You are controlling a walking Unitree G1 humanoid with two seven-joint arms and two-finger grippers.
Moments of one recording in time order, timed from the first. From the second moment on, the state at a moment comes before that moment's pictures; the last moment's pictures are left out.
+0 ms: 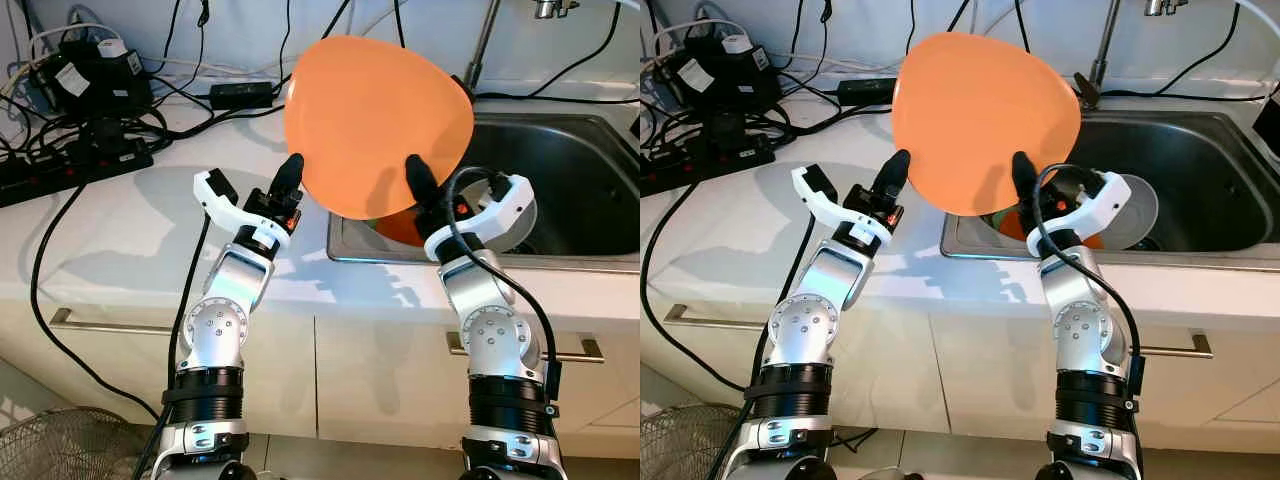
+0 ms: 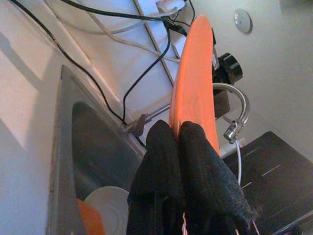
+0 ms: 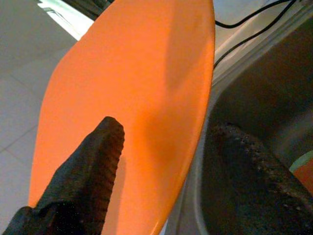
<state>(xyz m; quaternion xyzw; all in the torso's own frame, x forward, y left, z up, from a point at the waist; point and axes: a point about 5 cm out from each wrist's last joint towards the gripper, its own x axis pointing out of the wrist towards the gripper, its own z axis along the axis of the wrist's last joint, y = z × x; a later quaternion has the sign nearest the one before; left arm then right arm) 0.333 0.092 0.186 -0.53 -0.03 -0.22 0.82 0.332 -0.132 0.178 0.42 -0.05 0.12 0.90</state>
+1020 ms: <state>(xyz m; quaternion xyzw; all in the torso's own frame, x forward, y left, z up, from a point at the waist) 0.333 0.091 0.183 -0.52 -0.02 -0.22 0.82 0.332 -0.139 0.180 0.47 -0.06 0.11 0.88</state>
